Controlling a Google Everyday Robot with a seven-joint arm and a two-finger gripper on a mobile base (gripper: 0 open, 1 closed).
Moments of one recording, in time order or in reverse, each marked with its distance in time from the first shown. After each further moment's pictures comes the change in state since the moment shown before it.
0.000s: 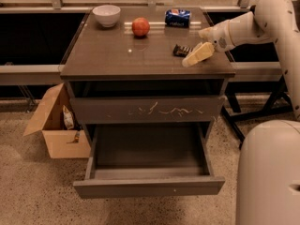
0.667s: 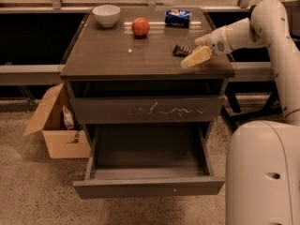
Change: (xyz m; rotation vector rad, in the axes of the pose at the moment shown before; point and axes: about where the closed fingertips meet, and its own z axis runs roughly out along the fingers) arm 0.020 -0.012 0.016 -0.021 0.009 0.070
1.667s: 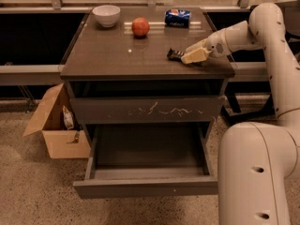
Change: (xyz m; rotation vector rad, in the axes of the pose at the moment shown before) arm 0.013 -0.006 0.012 -0.025 0.012 0.039
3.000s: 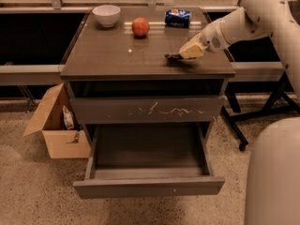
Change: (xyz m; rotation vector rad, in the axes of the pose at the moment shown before) arm -0.040 0.056 -0.019 0.032 0.084 -0.129
